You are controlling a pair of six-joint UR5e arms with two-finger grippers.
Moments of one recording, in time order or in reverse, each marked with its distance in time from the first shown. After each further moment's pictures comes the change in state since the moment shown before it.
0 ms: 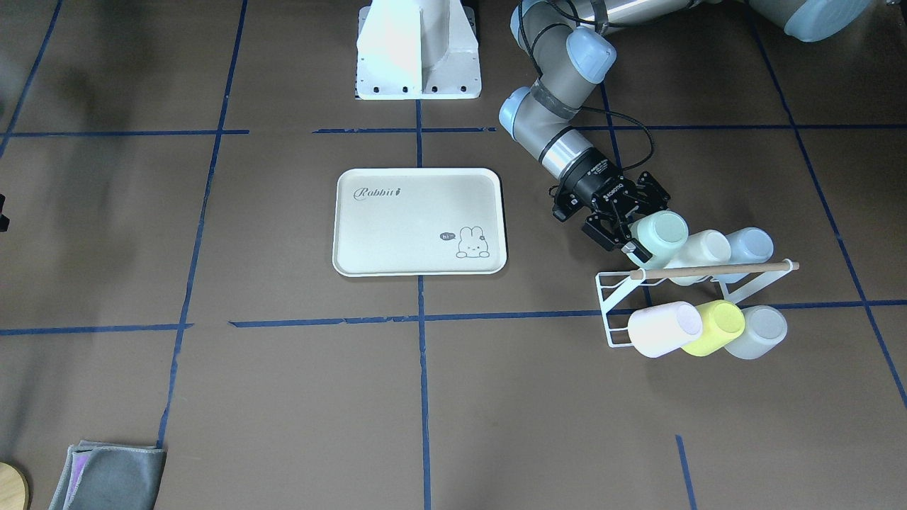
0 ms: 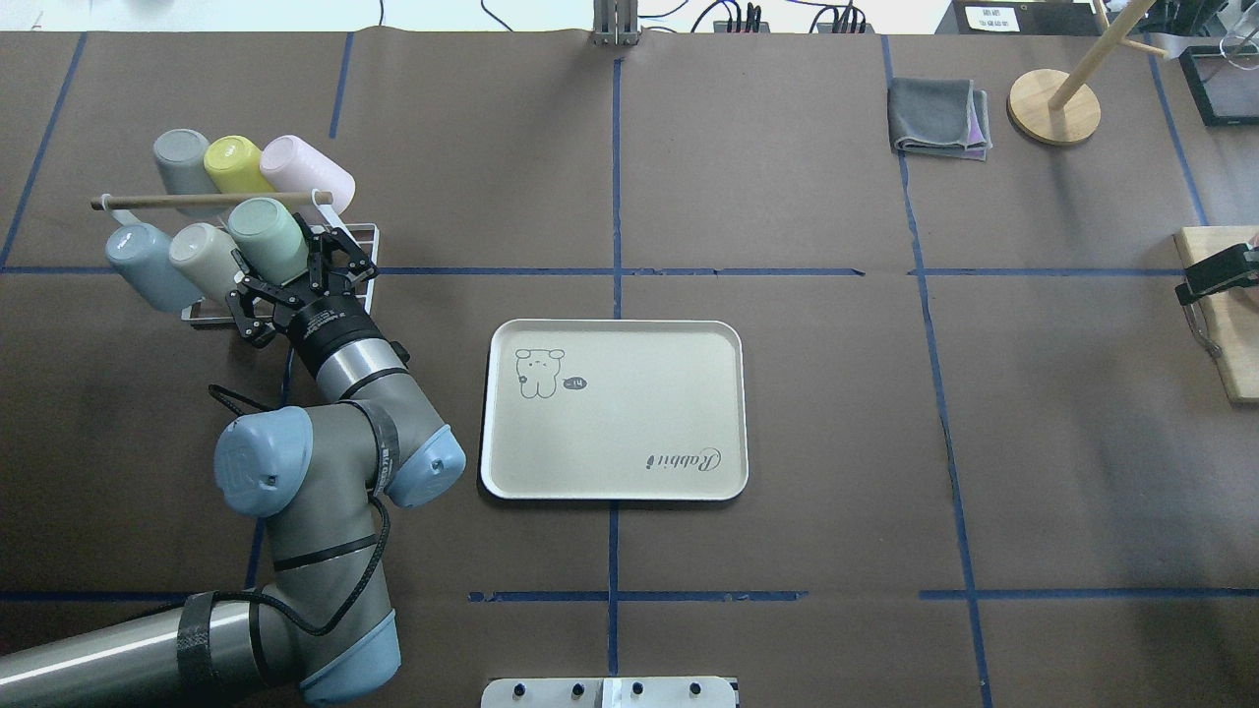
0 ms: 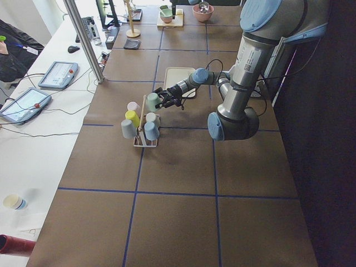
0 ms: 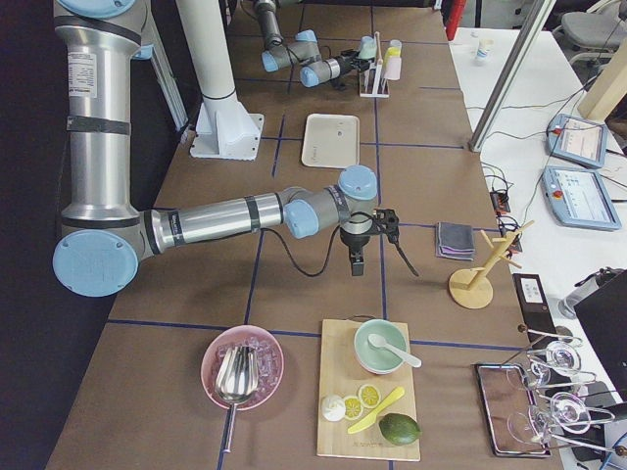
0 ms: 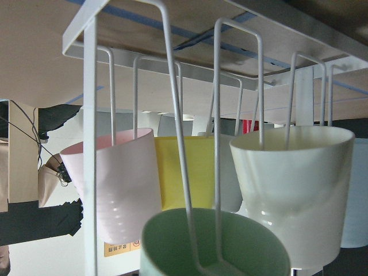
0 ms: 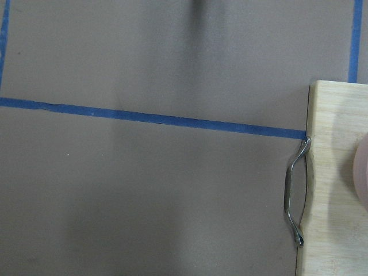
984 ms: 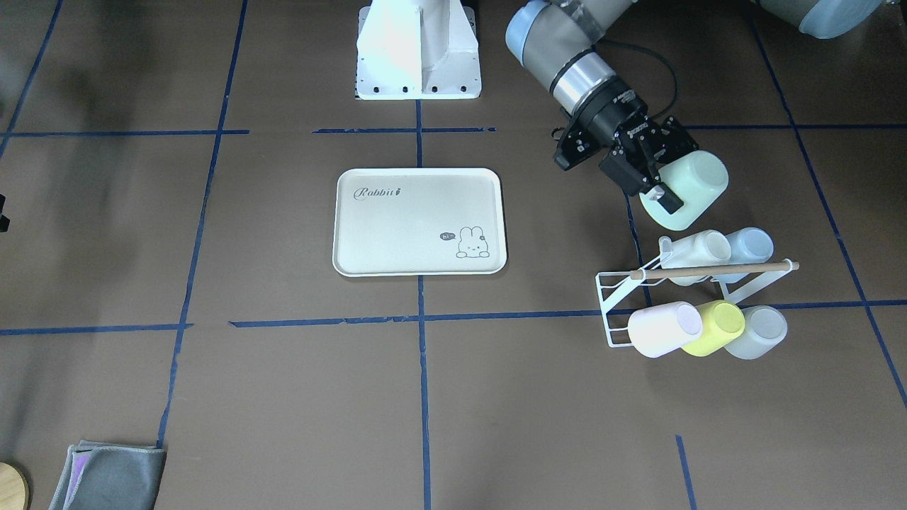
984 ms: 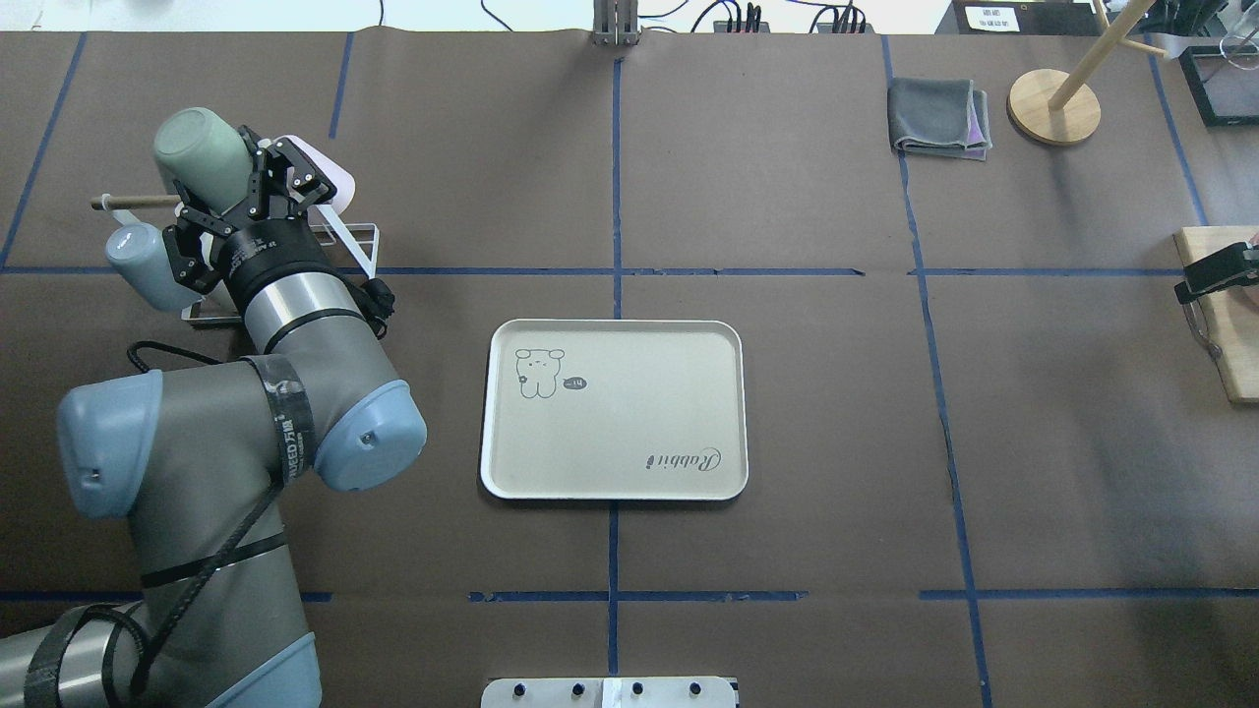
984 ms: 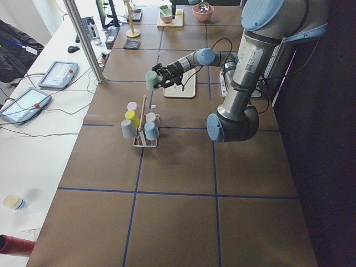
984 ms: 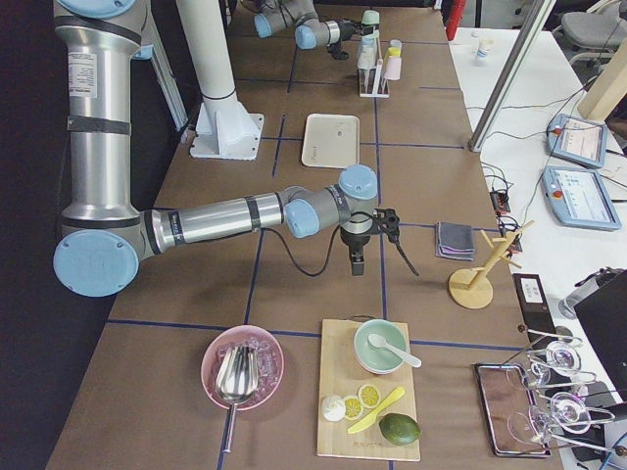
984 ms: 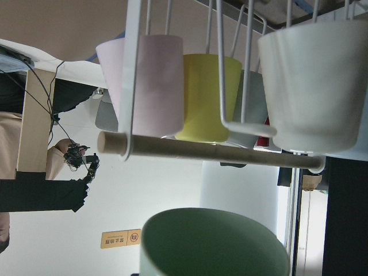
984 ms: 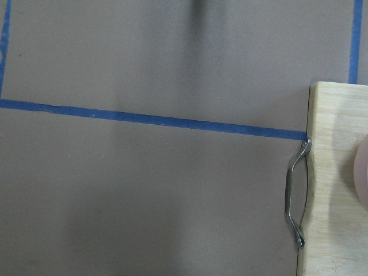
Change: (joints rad) left arm -0.052 0.012 -0.386 0.051 -0.011 0.041; right arm 0.000 0.003 0.000 0.000 0.000 0.003
